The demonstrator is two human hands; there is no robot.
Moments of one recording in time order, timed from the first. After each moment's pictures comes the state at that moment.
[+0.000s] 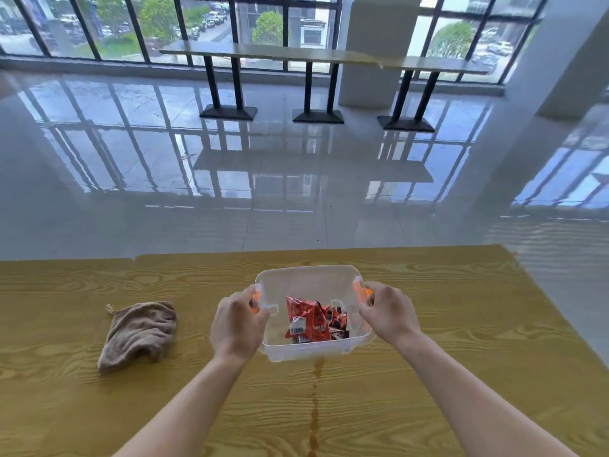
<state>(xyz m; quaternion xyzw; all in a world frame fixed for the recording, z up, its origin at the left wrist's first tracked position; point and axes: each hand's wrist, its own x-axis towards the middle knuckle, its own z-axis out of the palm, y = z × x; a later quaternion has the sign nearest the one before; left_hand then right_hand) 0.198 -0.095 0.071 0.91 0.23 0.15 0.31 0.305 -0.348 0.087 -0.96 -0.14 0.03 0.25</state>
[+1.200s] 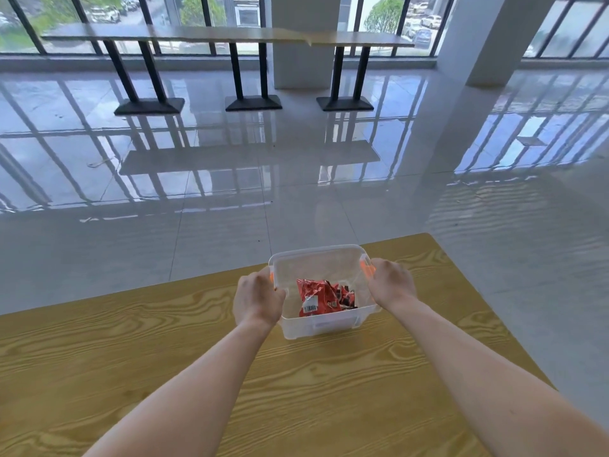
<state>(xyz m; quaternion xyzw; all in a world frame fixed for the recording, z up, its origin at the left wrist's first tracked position) 0.438 -0.299 0.032 0.93 0.17 0.07 0.30 0.503 -0.544 0.040 -0.98 -0.04 -0.02 0.18</state>
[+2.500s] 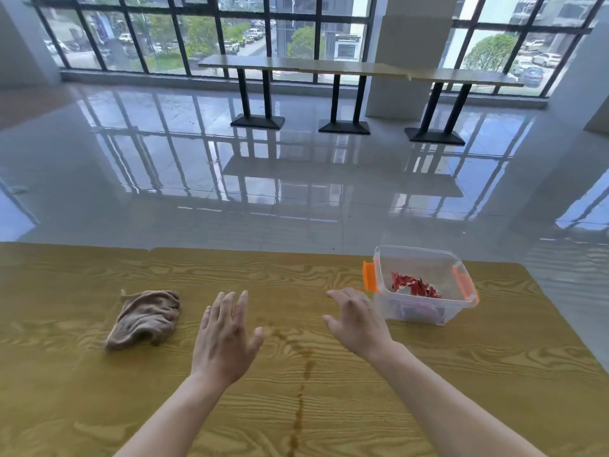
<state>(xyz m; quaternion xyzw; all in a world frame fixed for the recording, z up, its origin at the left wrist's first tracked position) 0.158 -0.119 0.052 0.97 0.21 0.09 0.12 0.299 -0.336 0.068 -0.93 -0.31 0.03 0.21</state>
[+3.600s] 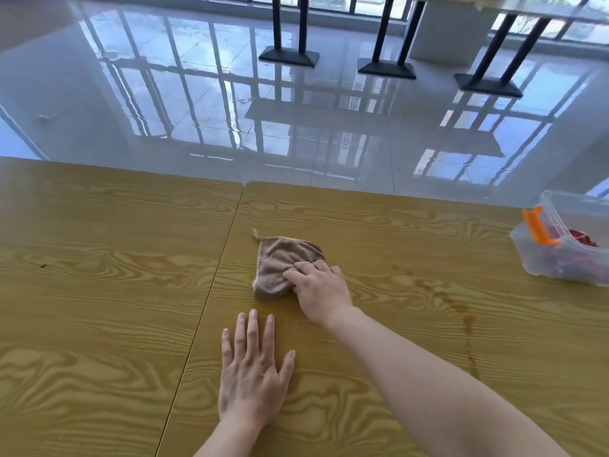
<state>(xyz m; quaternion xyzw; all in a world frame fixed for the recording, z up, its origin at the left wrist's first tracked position) -0.027 0.073 -0.114 0.97 0.23 -0.01 0.10 0.161 0.003 -0.074 -0.91 -0.41 0.06 0.07</state>
